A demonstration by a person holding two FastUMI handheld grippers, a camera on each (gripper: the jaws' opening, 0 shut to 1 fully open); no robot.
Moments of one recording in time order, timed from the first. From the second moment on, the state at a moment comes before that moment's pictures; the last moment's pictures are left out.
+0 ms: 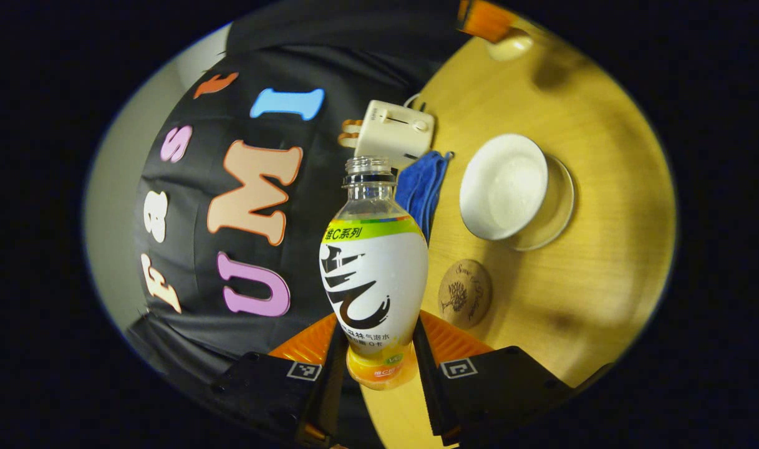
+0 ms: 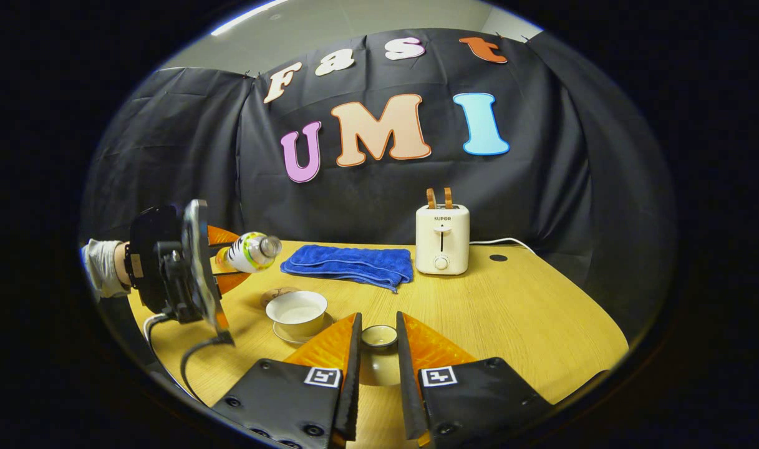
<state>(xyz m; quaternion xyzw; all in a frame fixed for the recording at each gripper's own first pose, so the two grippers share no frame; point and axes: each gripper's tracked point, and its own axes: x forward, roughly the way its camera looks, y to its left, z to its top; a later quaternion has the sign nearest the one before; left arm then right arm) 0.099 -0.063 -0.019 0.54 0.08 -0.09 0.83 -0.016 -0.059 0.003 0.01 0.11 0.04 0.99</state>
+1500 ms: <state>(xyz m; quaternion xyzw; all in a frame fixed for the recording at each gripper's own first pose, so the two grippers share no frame) 0.153 -0.081 -0.027 0.00 0.07 -0.07 1.00 -0.013 -0.036 -0.013 0.02 0.13 0.08 0.99</state>
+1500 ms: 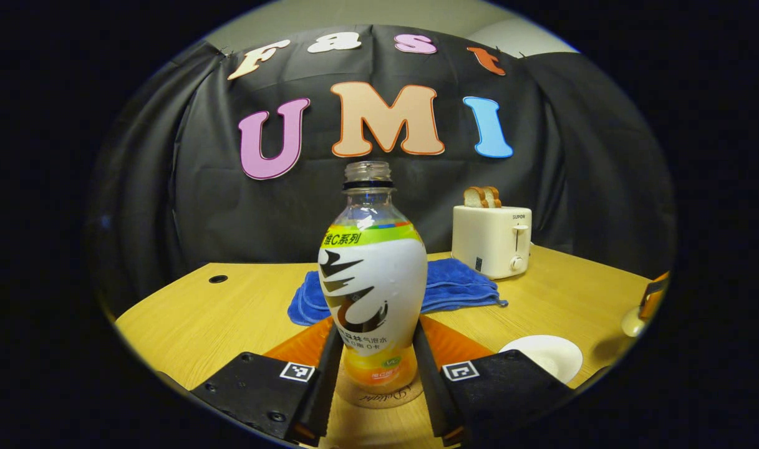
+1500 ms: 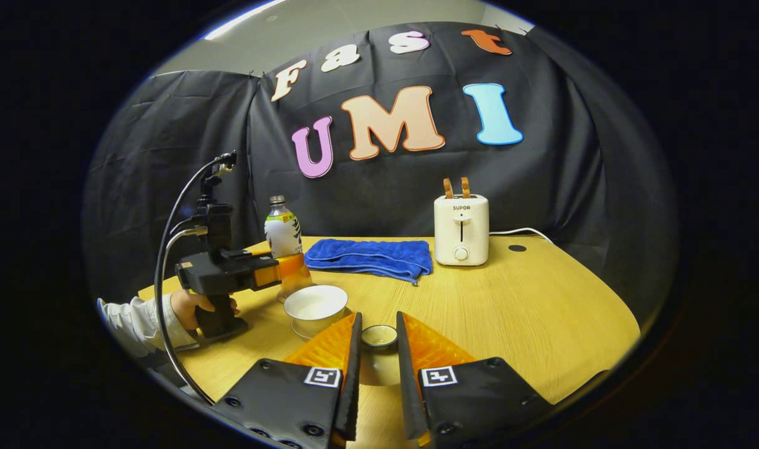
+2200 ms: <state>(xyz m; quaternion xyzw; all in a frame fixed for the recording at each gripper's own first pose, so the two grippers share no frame) 0.127 -0.061 -0.024 -0.01 0.07 -0.04 1.00 0.000 0.018 0.002 0.05 0.08 0.12 0.99</state>
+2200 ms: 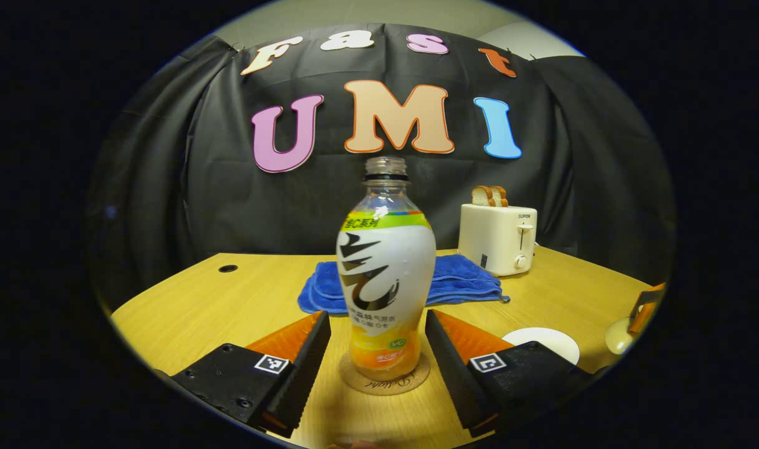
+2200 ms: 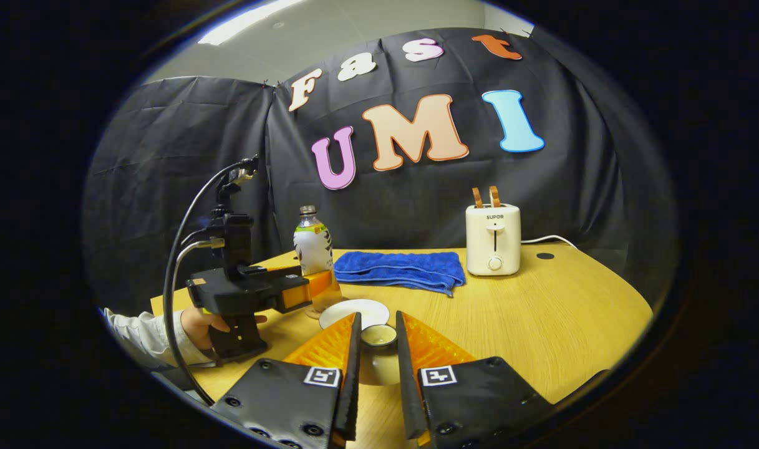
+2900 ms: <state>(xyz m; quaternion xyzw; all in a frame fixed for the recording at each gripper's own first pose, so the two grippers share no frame) 0.041 -0.019 0.005 -0.02 0.03 0.00 1.00 0.056 0.065 0.026 0.02 0.04 0.16 0.99</state>
